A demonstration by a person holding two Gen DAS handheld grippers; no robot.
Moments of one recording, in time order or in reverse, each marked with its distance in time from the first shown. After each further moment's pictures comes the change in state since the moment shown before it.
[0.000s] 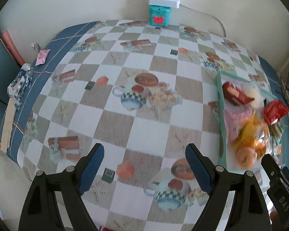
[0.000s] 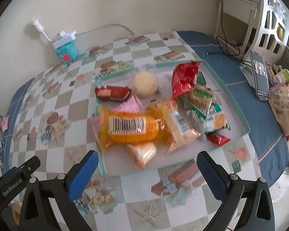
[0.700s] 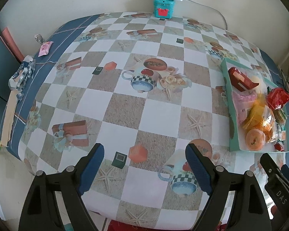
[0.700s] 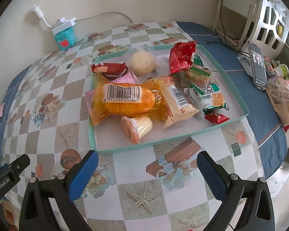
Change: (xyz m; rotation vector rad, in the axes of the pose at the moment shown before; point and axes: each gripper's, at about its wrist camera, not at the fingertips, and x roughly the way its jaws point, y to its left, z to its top) left arm 0.003 0.021 -0.024 0.008 0.028 0.002; right arm 0.007 0.000 -0.032 -0.028 0.049 -0.036
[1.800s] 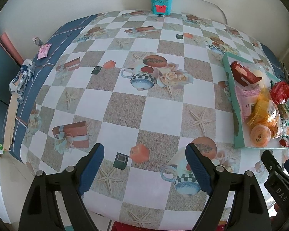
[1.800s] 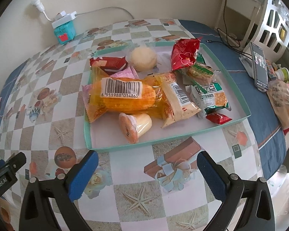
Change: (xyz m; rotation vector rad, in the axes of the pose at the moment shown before) left arm 0.007 -0.004 0.000 0.029 0.013 0.028; right arm 0.012 0.002 0.000 -0.032 0.017 -0.021
